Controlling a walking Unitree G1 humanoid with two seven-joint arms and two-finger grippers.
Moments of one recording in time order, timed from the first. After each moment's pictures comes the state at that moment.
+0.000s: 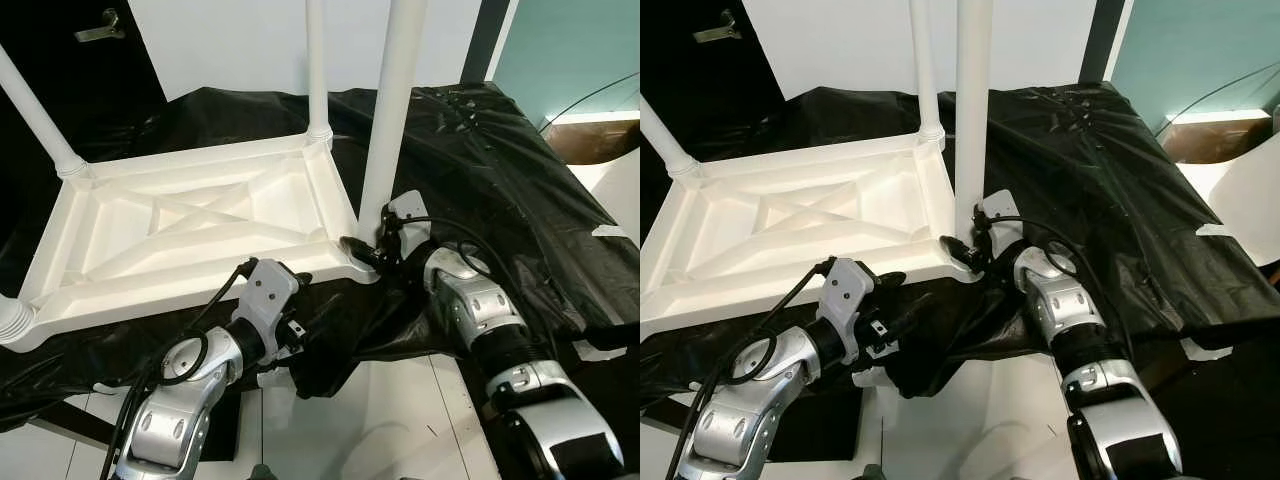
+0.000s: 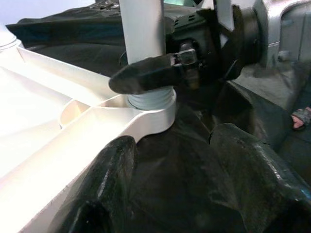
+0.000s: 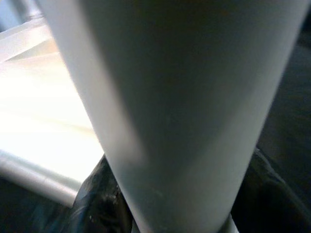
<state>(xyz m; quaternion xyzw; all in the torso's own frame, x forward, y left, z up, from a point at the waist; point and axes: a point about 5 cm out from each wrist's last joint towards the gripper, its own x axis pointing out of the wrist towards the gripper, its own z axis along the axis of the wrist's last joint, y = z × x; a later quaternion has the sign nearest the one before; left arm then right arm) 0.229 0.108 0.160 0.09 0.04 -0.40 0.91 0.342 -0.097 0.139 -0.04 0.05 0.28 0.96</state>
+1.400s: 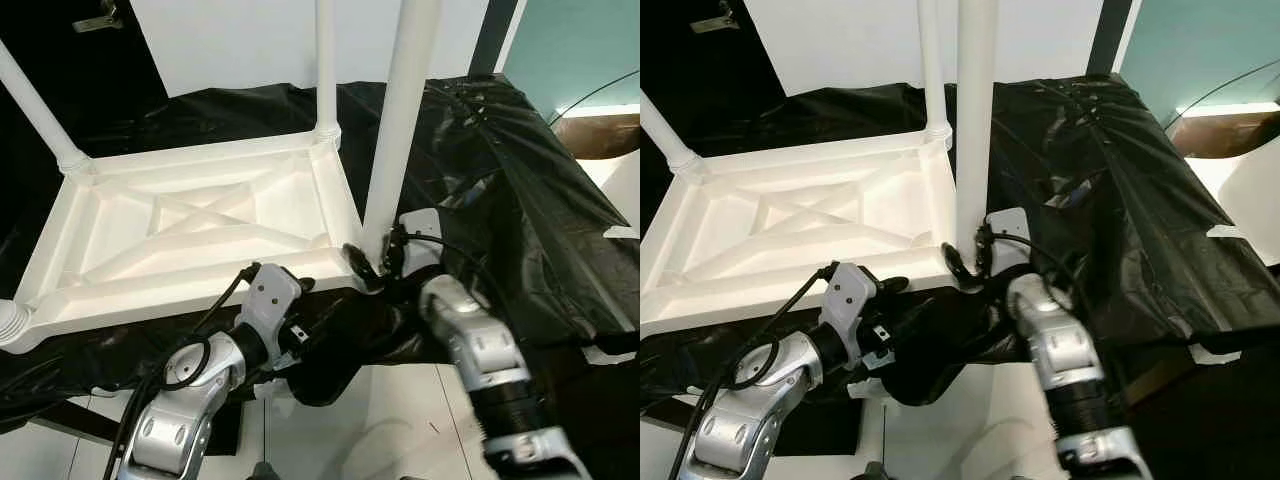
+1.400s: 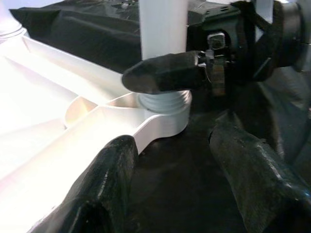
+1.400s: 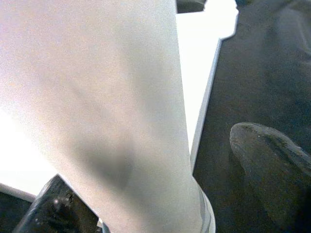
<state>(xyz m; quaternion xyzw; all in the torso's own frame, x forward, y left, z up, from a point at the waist) 0.224 0.106 0.159 0.08 0.04 -0.41 0.91 0.318 -0.106 0.150 -0.02 0.02 0.27 0.96</state>
